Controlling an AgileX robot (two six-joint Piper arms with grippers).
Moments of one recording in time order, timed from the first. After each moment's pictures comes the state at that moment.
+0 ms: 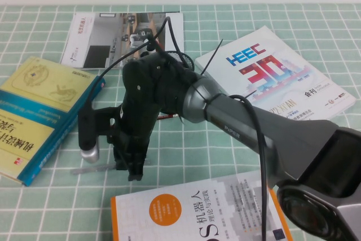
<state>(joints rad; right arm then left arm) 0.84 2.45 -2.24 0.20 1.19 -1.01 -0.07 -0.01 0.02 -0.04 0.38 0.00</state>
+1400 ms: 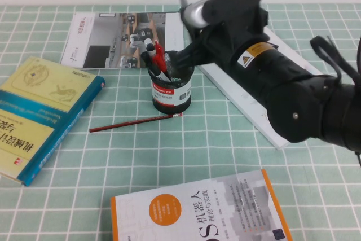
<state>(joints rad) 0.73 1.65 -1.12 0.33 -0.46 -0.38 -0.07 -0.01 0.02 -0.04 0.38 0.00</state>
